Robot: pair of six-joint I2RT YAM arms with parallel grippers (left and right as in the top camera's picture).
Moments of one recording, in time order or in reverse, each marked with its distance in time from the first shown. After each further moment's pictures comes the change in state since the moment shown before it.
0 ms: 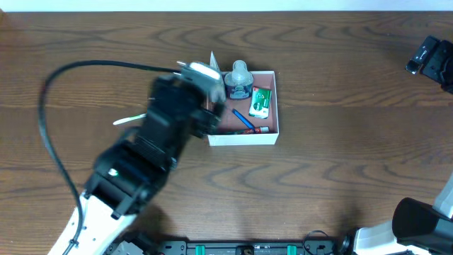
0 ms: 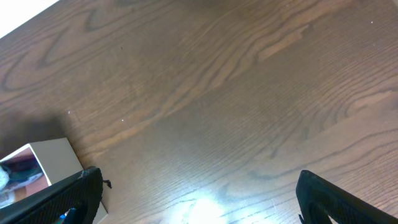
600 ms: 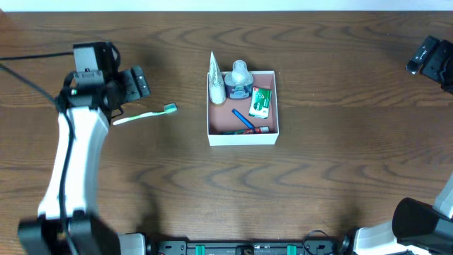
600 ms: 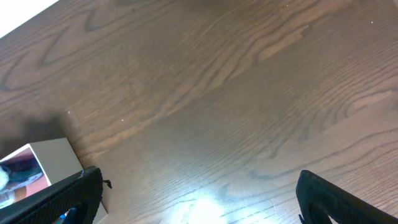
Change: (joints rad) left arm 0.691 0.446 0.000 -0.037 0.366 -0.240; right arm 0.000 0.000 0.000 0.000 0.000 0.000
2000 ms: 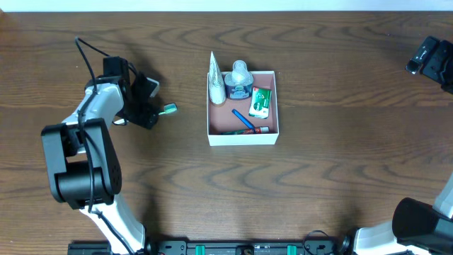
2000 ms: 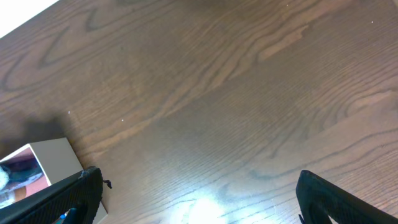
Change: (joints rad) left arm 0.021 0.438 0.000 0.058 0.076 0.782; right arm 0.000 0.000 0.000 0.000 0.000 0.000
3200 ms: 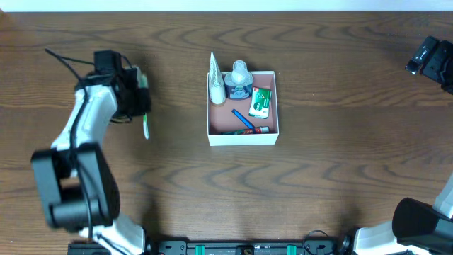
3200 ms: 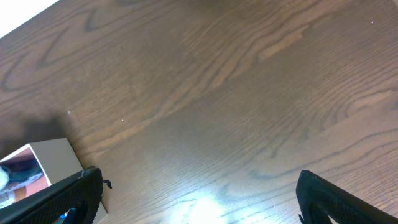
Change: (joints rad) left arm 0.000 -0.197 0.000 -0.064 0.085 -0.583; right arm 0.000 0.000 0.000 0.000 0.000 0.000
